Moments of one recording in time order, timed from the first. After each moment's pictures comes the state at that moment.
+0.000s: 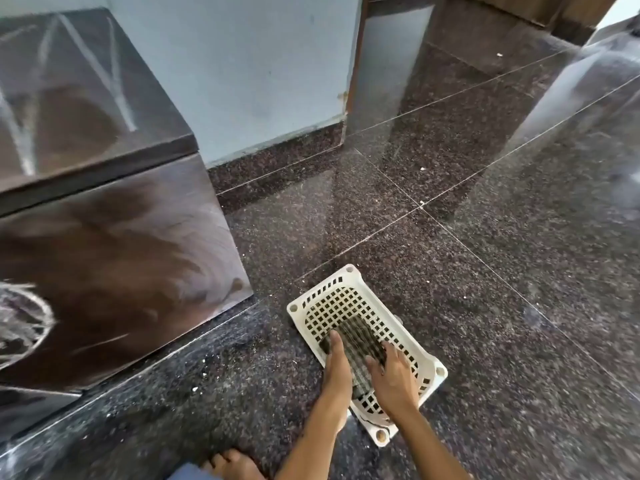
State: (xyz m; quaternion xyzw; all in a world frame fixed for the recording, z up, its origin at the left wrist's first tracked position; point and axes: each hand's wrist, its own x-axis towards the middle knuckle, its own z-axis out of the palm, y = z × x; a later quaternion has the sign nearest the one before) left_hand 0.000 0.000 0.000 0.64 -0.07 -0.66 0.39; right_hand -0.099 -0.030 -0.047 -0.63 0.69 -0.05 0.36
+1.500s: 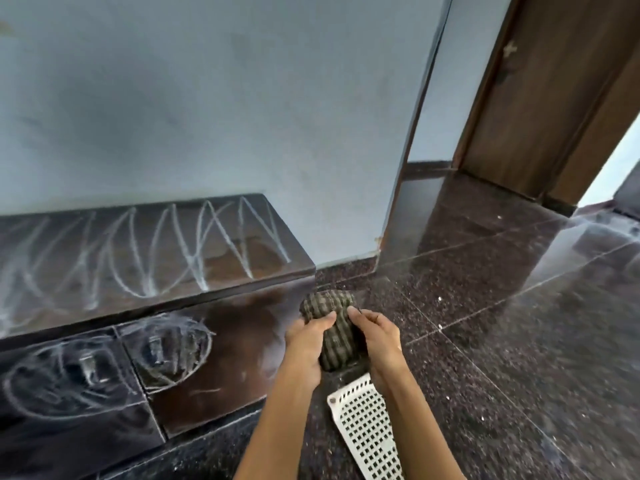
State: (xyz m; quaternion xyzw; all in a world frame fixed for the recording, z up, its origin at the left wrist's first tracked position) left_hand 0.124 0.029 0.238 0.55 -0.04 -0.49 0.67; right_hand 0.033 -0.023 0.227 -0.46 0.46 -0.38 0.66
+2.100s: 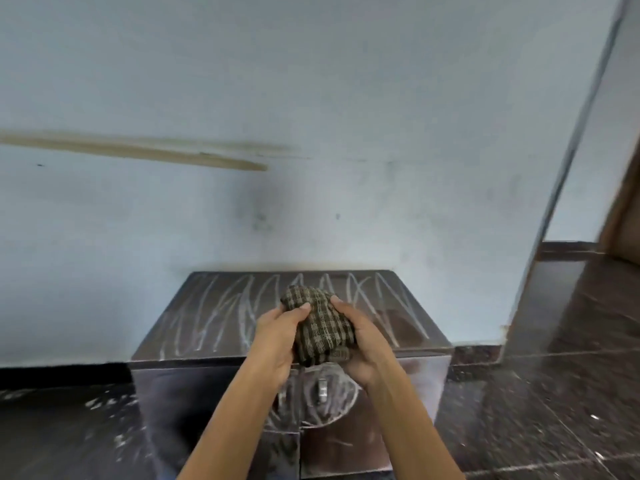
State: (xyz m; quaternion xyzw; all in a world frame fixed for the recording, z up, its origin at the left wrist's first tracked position) left_hand 0.268 0.240 0.397 0.55 -0.10 -0.30 0.77; right_hand 0.207 0.132 0.369 -0.43 0.21 -0.18 0.86
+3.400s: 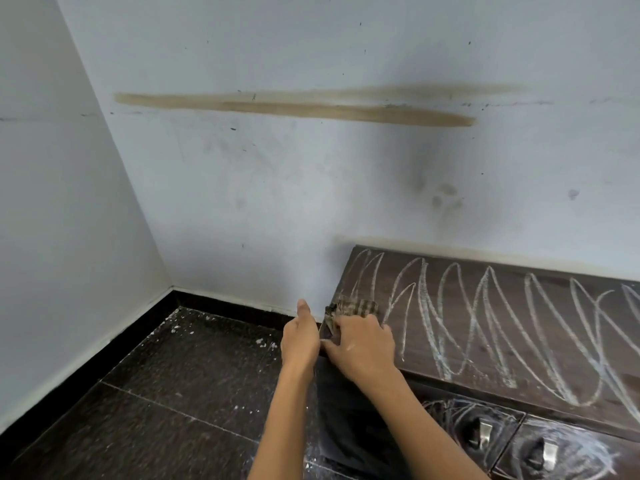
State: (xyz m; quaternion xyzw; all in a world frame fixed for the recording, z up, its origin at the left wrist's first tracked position) left_hand 0.473 0.386 0.322 0.74 0.13 -0.08 0.66; right_hand 0.428 0.309 0.335 -0.98 0.12 -0.06 0.16
